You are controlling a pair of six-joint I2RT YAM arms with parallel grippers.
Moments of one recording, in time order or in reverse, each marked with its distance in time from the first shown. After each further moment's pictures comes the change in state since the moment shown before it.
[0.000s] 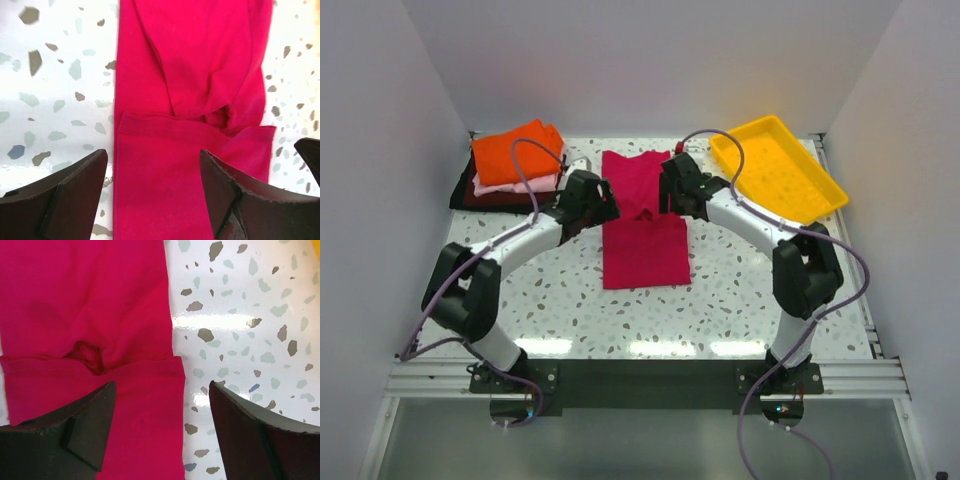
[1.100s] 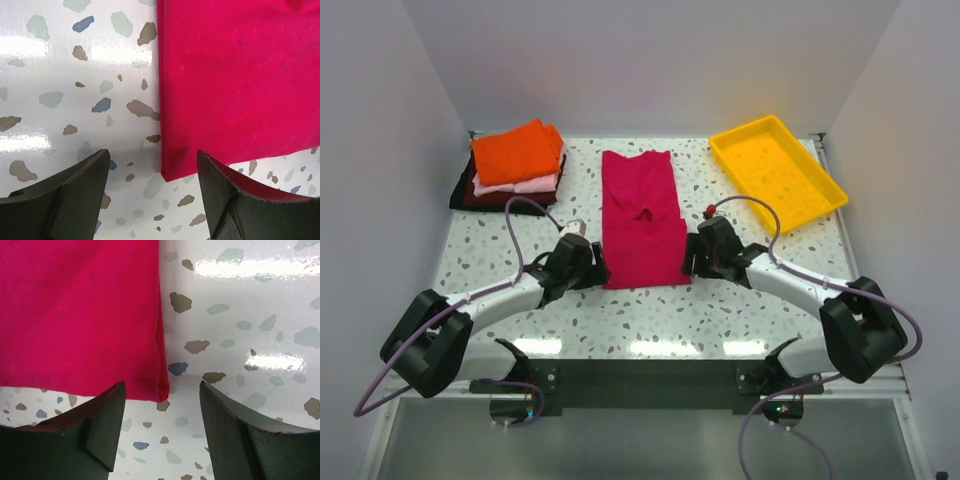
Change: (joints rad) left arm -0.124 -0.352 -0.536 0.074 0.035 -0.051; right arm 0.000 -0.477 -0.722 0.226 -0.283 0.156
